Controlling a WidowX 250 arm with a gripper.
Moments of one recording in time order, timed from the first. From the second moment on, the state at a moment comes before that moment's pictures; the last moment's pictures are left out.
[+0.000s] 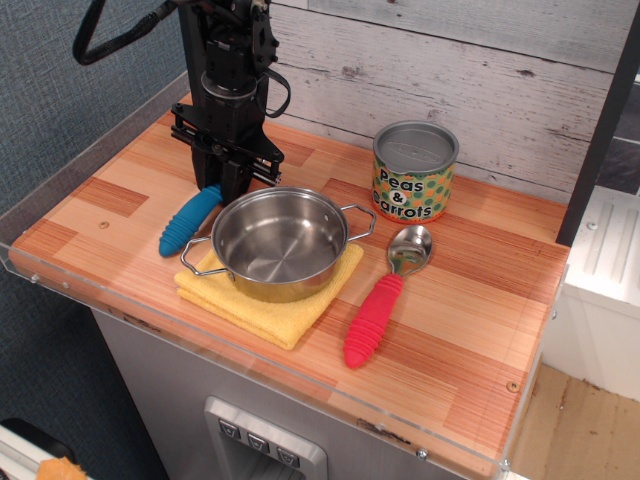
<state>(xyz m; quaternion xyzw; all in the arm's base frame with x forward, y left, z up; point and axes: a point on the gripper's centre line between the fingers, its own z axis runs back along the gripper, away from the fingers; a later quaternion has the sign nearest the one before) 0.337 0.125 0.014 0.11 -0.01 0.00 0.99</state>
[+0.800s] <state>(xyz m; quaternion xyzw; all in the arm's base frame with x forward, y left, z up) 0.324 0.118 0.009 0.10 0.01 0.00 0.99</state>
